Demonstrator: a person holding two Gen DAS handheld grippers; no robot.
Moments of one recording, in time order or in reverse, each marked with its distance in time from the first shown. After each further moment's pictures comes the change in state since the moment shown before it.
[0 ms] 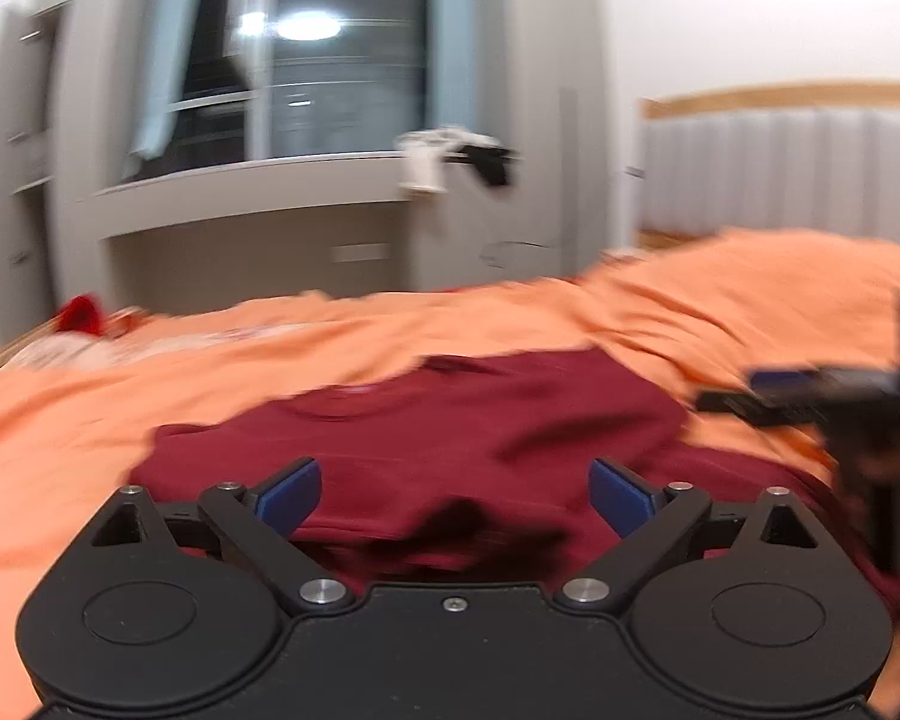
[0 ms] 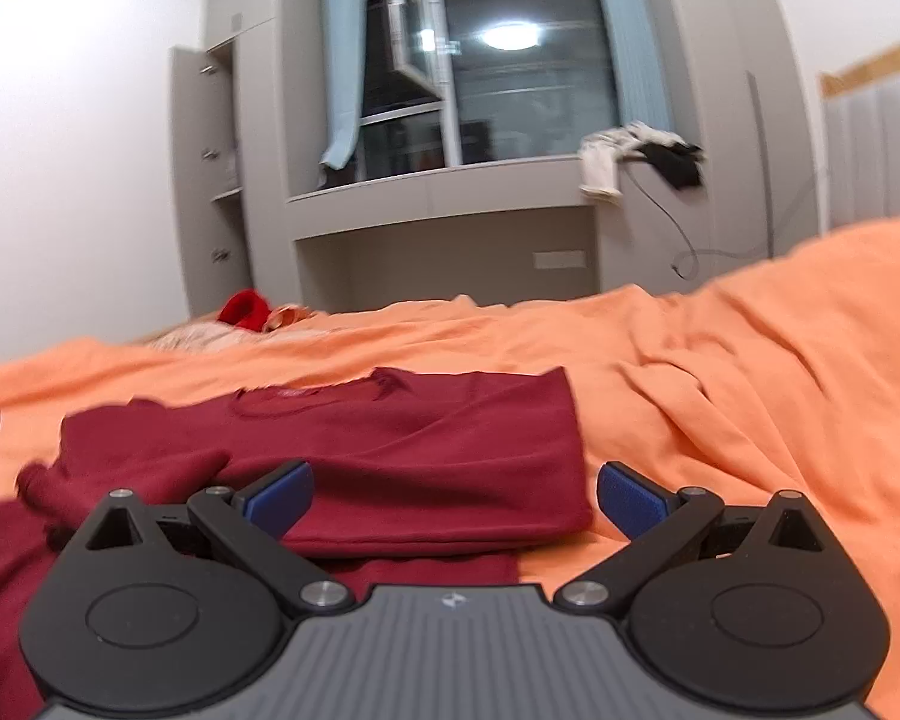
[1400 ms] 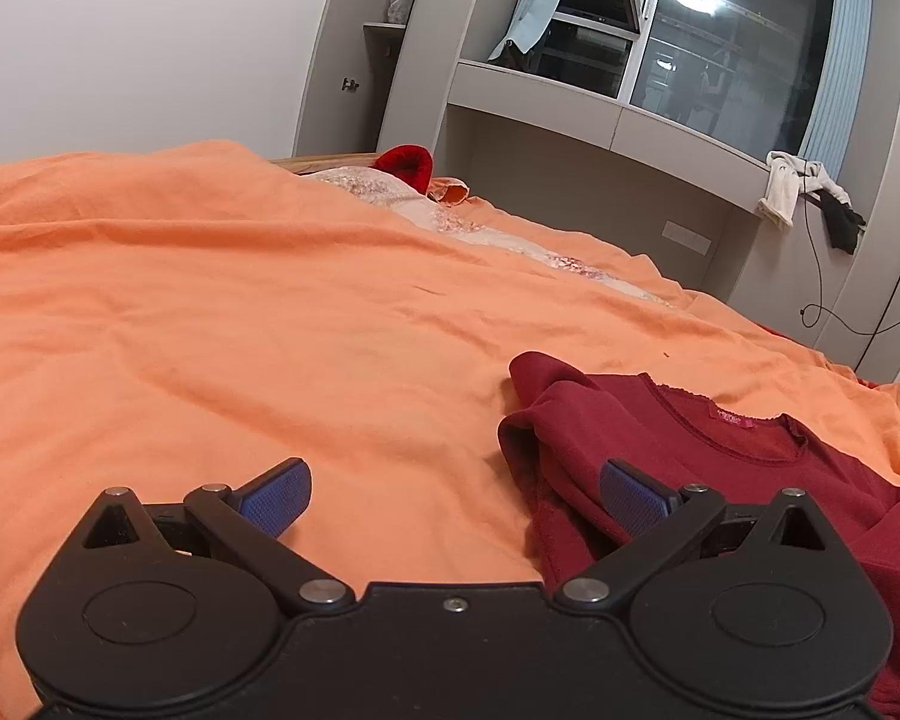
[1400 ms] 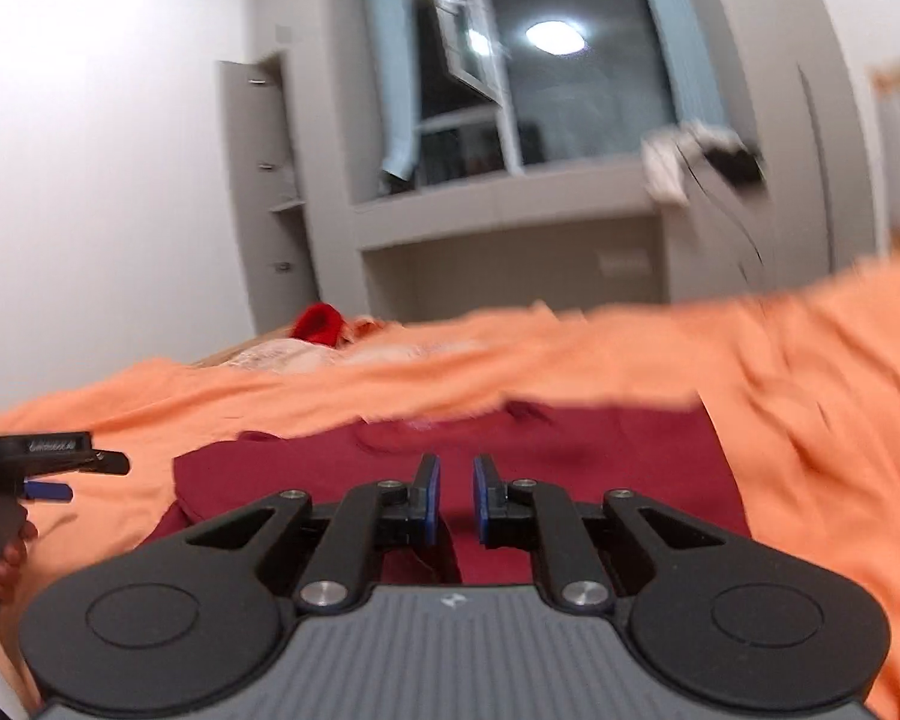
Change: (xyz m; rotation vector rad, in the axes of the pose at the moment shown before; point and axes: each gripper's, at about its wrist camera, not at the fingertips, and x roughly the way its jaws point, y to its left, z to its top) left arm 0.007 0.142 -0.001 -0.495 0.124 0.503; right arm 0.006 0.078 0.014 0.077 0.027 0.117
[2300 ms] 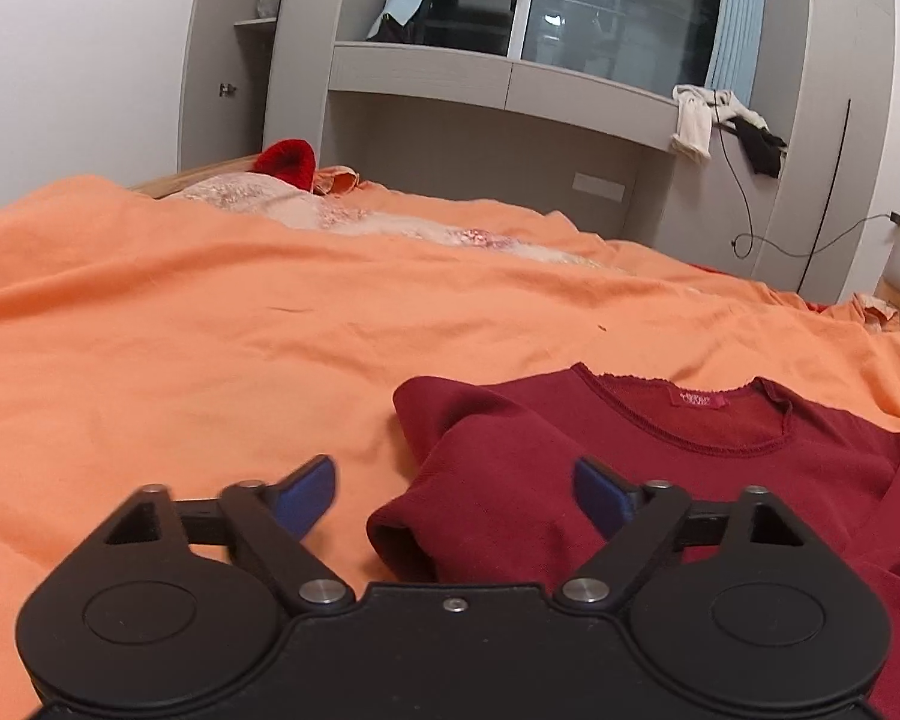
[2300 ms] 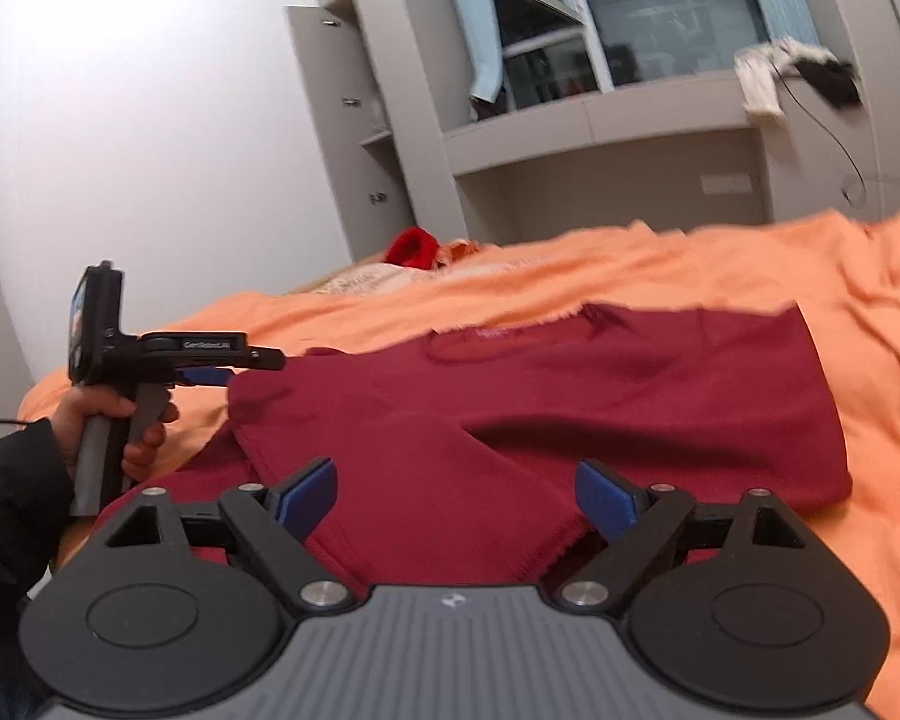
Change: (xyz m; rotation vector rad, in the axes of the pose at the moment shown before) left arm 0.092 -0.045 0.025 0.188 0.051 -0.148; right arm 0.028 -0.038 -0.018 -0.010 0.147 0.239
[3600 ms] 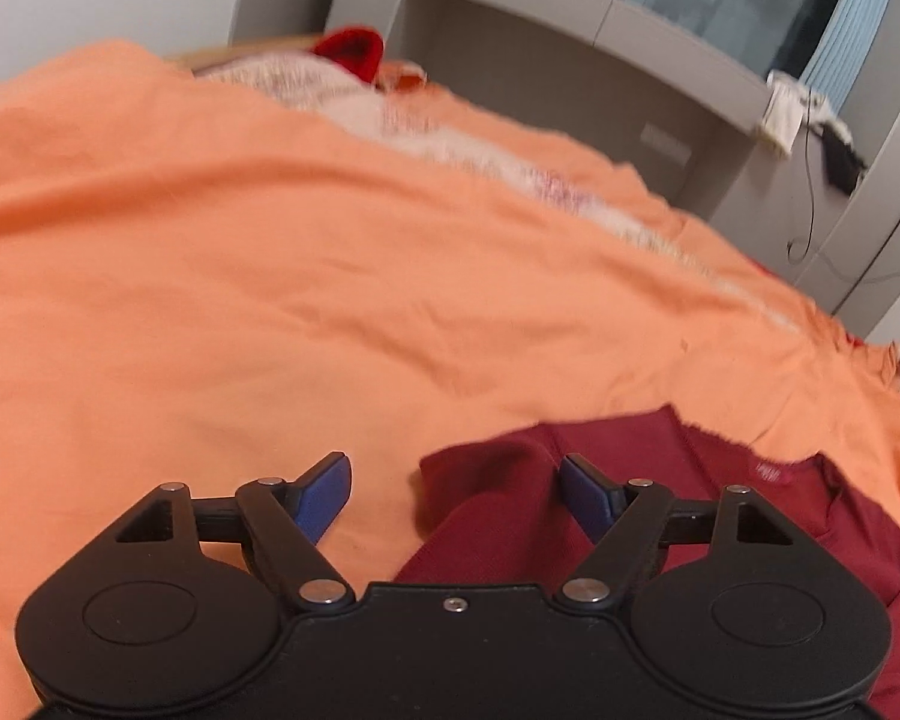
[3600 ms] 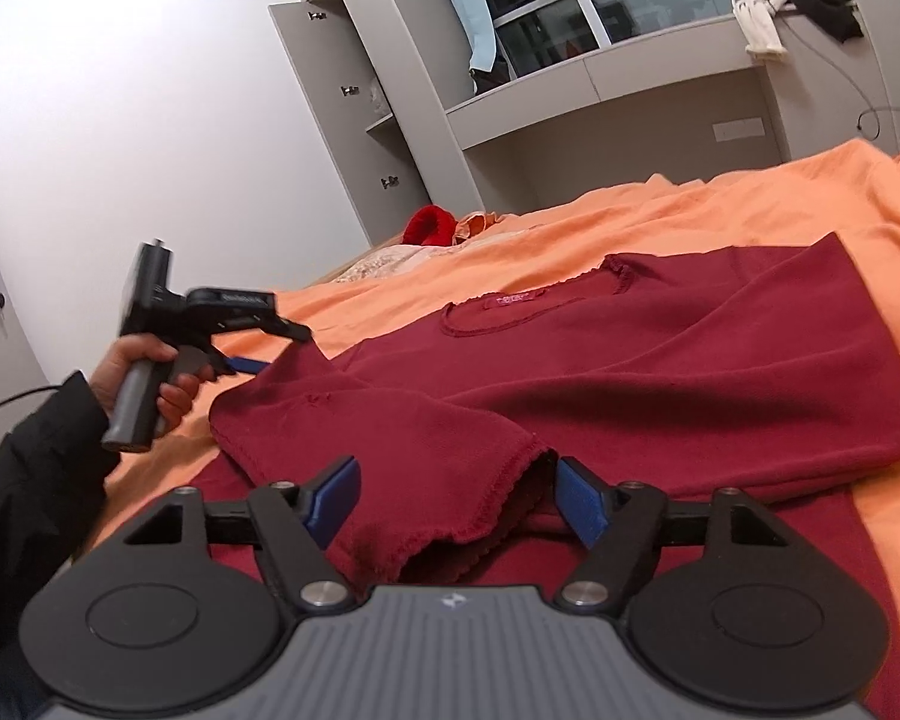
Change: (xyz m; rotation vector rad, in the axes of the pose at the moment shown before) left arm 0.085 0.050 0.051 -0.221 0.223 0.010; right arm 0.029 -0.009 0.000 0.091 0.050 0.090
